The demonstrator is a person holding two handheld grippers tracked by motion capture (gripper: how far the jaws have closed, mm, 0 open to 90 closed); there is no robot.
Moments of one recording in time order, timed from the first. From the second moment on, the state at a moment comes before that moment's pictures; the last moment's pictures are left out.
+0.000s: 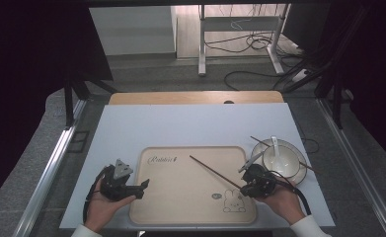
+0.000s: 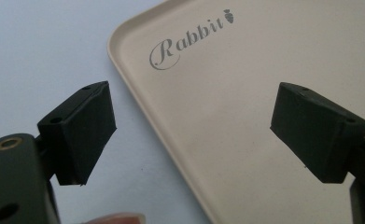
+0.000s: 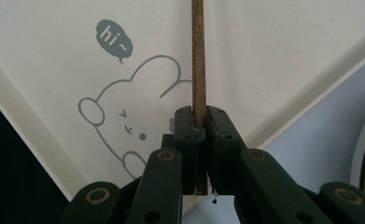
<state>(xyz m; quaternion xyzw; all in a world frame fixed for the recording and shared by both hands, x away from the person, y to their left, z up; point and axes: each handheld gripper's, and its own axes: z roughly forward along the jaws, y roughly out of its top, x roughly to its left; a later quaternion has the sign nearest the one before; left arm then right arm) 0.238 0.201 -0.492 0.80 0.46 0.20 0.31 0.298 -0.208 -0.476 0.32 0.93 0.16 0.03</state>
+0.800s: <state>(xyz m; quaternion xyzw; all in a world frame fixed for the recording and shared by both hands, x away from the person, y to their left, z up) 0.239 0.201 -0.493 0.80 0.46 0.21 0.31 0.317 -0.332 -0.394 0.38 0.87 0.29 0.14</state>
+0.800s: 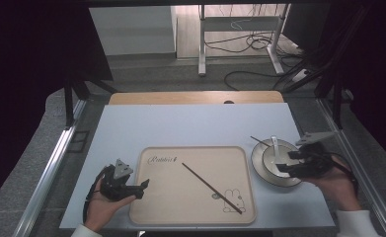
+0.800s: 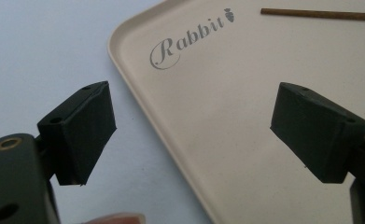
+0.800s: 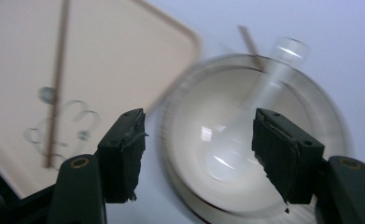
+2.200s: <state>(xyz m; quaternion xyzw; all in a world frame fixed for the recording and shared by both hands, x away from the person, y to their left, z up) 0.240 0.201 -0.495 0.81 0.46 0.20 0.31 0.362 -0.418 -0.462 0.41 0.90 0.12 0.09</state>
